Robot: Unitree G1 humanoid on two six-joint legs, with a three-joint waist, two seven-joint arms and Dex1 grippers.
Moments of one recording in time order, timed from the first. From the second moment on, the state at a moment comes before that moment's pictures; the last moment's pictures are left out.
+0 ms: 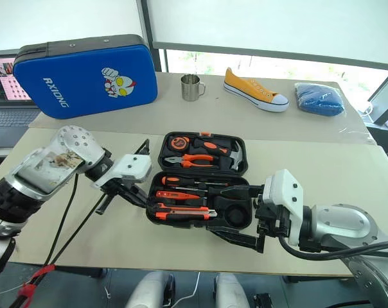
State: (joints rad) left arm -0.85 0.97 -0.57 -0.16 -0.21 0.59 -1.58; right arm 0.02 -0.92 -0.21 -0.81 0.89 0.66 0.80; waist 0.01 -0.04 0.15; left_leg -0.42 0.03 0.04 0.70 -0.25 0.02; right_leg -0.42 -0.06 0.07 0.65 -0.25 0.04
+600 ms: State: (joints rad) left arm -0.79 0.87 -0.60 -0.14 -0.01 0.46 -1.54; right arm 0.06 -0.92 -0.21 -0.81 0.89 0.67 0.81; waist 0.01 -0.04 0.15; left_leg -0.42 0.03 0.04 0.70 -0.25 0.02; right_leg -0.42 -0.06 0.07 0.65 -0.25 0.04
